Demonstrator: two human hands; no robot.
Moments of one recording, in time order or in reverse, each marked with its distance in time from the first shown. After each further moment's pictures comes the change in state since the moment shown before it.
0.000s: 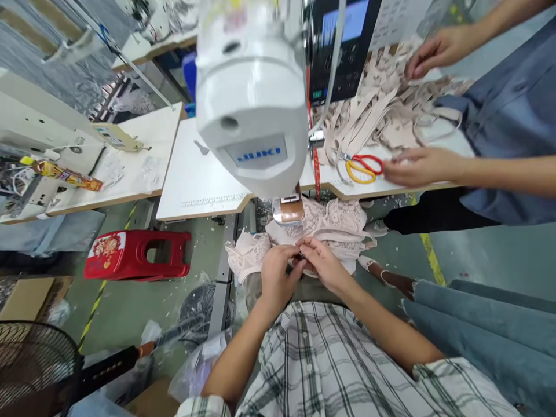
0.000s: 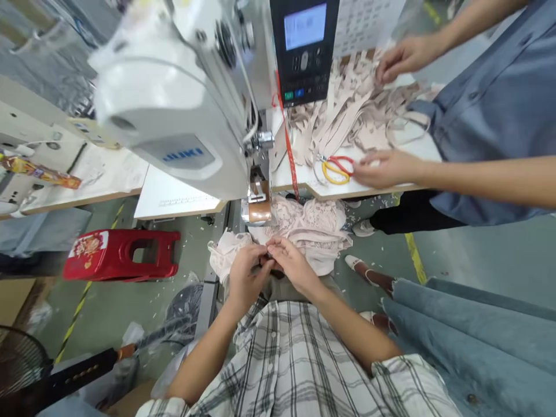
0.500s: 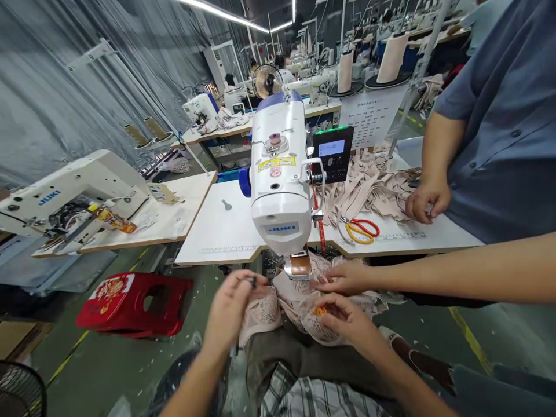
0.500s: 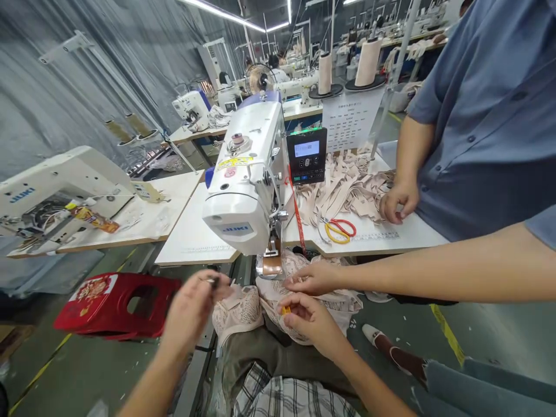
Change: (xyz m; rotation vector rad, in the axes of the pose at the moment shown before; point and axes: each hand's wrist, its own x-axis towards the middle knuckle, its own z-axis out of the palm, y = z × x) left_hand 0.061 0.036 -0.119 -0.589 0.126 -0.505; right_hand -0.028 -0.050 -0.003 -0.409 -0.036 -0.228
